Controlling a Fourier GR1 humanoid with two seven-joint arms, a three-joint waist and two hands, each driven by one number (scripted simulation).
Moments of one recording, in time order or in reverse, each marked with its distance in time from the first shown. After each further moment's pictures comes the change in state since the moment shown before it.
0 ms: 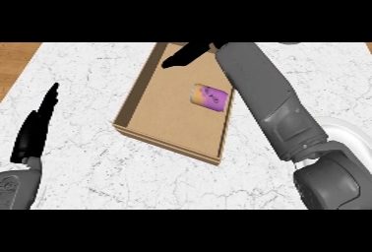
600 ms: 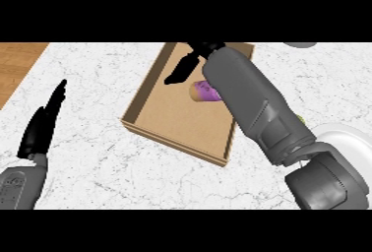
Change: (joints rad) left arm -0.024 -0.008 -0.028 -0.001 -0.002 -0.012 -0.002; right arm -0.016 0.038 0.173 0.046 0.195 0.003 0.113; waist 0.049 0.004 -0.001
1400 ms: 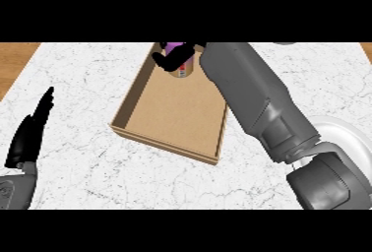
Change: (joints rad) left arm 0.054 0.022 0.034 -0.005 0.018 0.014 -0.002; right arm -0.010 -0.009 0.011 -0.136 0.137 0.069 -0.035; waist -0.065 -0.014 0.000
